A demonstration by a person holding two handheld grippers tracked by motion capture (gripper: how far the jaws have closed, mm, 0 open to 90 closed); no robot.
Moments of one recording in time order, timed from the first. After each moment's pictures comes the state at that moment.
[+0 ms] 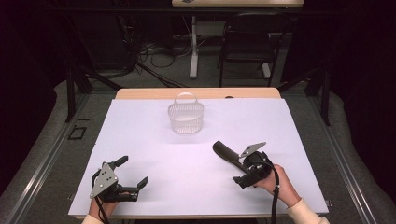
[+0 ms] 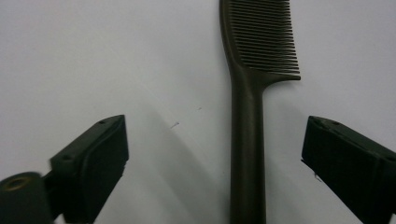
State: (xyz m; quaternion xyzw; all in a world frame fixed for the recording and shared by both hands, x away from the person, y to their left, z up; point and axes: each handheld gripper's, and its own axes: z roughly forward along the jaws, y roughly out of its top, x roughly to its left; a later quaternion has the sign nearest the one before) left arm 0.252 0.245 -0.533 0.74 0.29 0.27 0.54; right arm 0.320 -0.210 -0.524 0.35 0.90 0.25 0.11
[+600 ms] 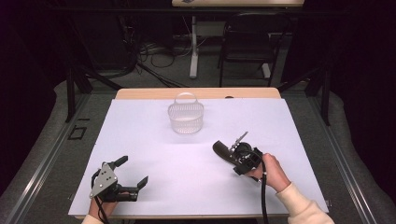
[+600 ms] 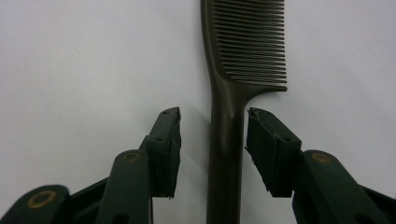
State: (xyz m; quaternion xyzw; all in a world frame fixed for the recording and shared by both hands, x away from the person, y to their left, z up) left arm 0.252 0.245 -0.534 0.74 0.30 0.27 0.54; right arm 0.351 -0.180 -0.519 0.36 0.92 0.13 0.10
